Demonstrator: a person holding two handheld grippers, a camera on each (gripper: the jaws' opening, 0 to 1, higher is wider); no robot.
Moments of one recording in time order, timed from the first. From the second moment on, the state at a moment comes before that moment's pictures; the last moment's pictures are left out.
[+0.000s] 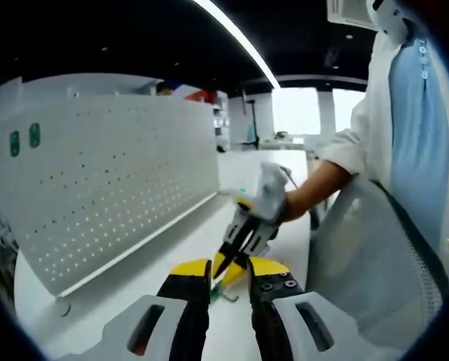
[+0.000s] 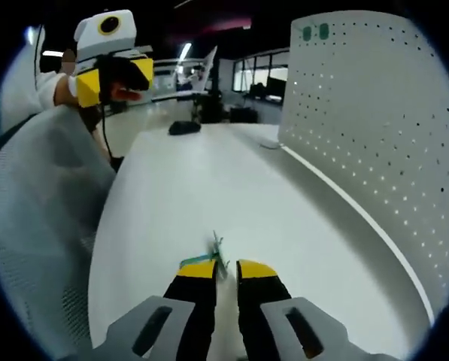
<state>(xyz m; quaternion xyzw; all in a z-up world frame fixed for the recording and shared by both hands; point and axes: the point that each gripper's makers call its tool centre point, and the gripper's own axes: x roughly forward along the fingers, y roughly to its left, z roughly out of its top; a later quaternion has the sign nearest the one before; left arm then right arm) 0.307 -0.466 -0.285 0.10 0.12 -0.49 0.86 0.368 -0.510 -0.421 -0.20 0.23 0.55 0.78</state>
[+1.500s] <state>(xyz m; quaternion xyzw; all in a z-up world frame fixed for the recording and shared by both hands) 0.310 -0.468 -0.283 0.22 0.08 -0.47 0.85 0.371 -0.482 -0.318 -0.10 0.30 0.52 0.79</state>
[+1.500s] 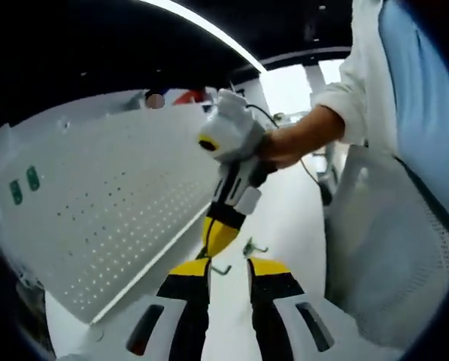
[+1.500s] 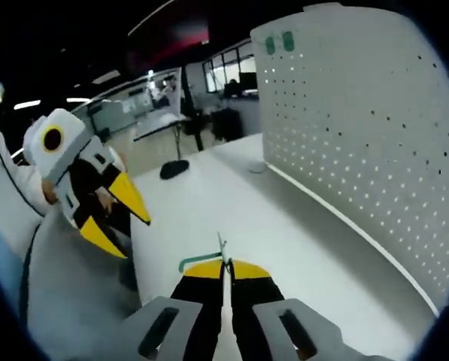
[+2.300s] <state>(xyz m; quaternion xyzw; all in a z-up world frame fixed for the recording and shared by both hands) 0.313 -0.466 -0.298 0.34 0.07 -0.45 0.82 0.345 -0.471 -0.309 -0.02 0.37 0.52 0.77</state>
